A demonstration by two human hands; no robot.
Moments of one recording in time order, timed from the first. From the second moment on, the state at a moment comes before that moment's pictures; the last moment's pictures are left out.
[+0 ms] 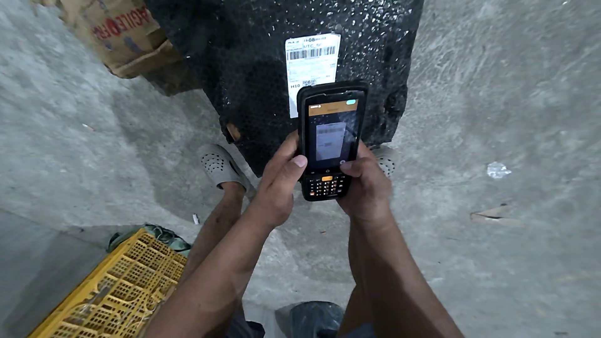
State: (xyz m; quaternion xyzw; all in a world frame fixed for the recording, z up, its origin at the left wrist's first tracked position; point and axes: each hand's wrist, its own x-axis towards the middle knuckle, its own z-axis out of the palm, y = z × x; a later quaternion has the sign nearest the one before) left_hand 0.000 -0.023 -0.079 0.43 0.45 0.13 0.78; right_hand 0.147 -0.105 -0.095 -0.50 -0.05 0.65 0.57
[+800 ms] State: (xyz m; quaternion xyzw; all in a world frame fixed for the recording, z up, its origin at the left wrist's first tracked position) left_hand -0.002 -0.023 -0.081 0.43 0.45 0.13 0.78; right_hand 0.144 -0.106 -0.097 -0.50 -0.05 0.66 0.57
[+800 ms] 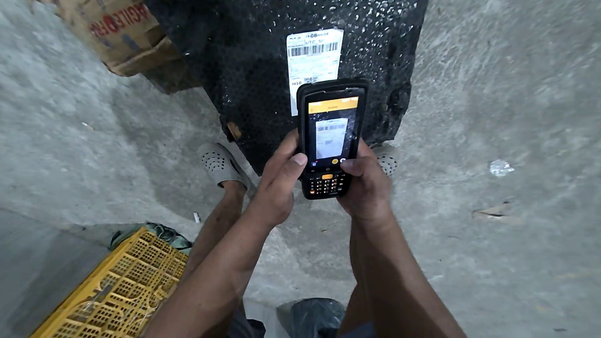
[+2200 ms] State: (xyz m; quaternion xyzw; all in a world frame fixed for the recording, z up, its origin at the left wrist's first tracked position) left_hand -0.008 -0.032 -0.082 0.43 0.43 0.12 0.78; right_hand 0.141 -0.109 -0.092 -0.52 -0.02 0.66 0.54
